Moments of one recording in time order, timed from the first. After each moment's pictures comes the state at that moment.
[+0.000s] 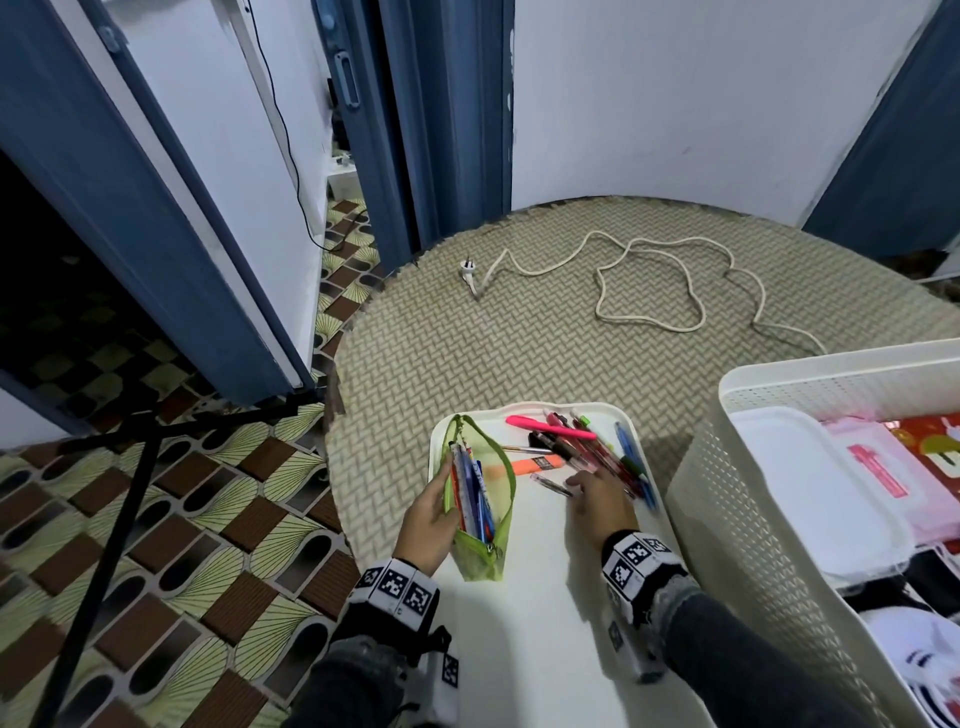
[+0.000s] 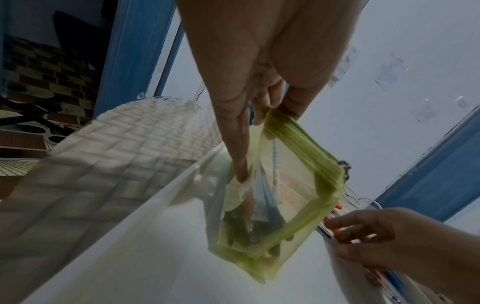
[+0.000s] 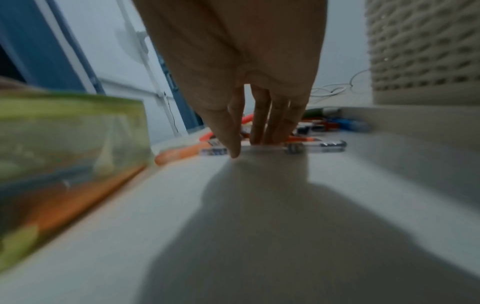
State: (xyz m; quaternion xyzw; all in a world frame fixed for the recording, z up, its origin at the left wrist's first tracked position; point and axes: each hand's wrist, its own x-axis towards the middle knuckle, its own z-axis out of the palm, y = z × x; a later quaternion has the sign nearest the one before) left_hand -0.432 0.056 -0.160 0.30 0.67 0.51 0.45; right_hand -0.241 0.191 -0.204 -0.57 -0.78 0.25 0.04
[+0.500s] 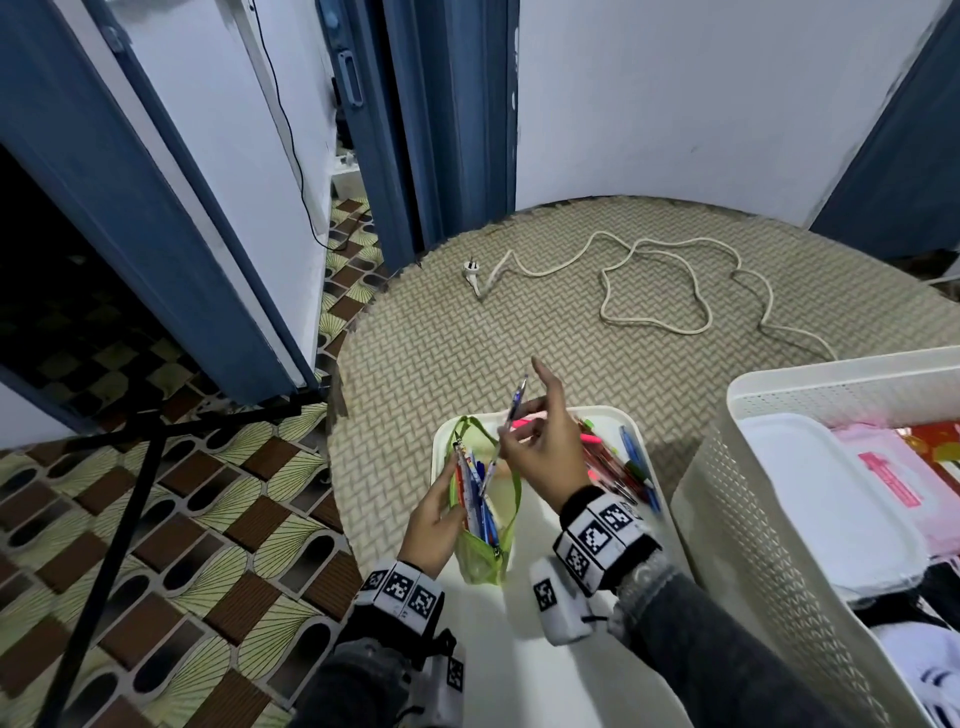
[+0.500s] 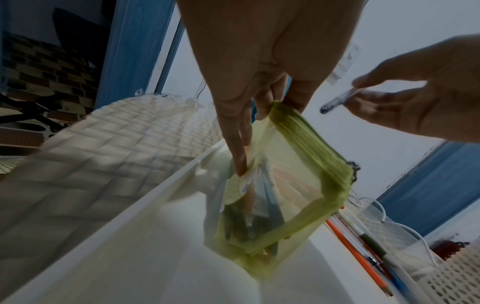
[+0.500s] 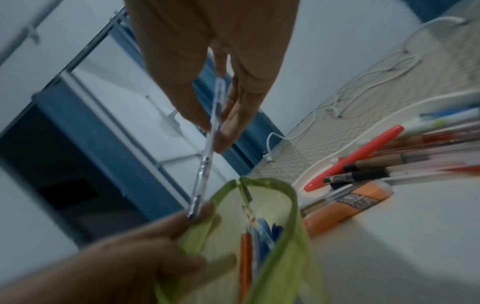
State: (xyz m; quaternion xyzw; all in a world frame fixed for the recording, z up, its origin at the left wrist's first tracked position) left_hand -0.432 0.062 -0.160 0.31 0.67 0.51 0.44; right_hand -0.314 0.175 -0.103 -0.40 -0.65 0.51 0.40
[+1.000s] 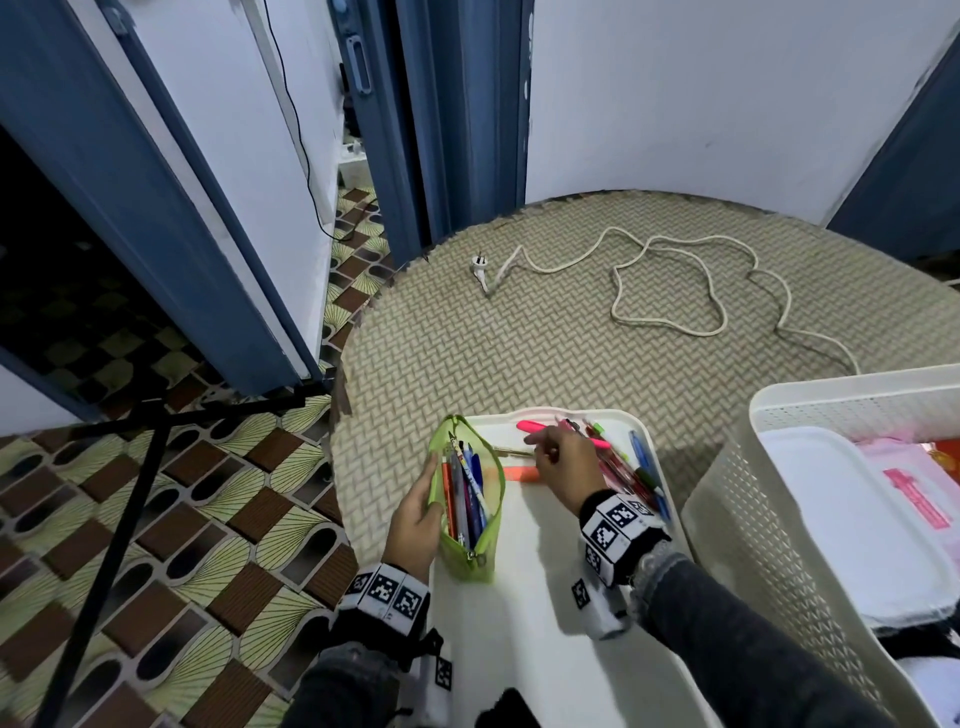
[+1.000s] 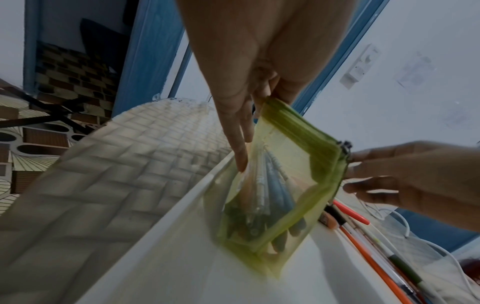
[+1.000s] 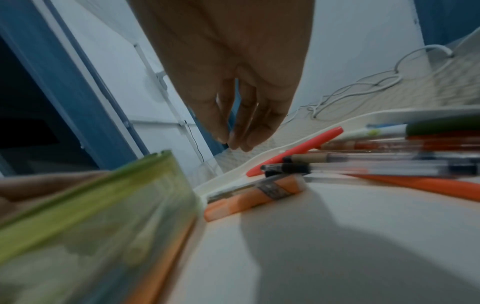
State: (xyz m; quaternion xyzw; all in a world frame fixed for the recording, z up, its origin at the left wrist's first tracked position) left_hand -0.454 0.060 -0.170 0.29 0.71 0.52 0.38; right_hand -0.304 0.215 -0.164 -0.46 -0.76 0.38 0.25
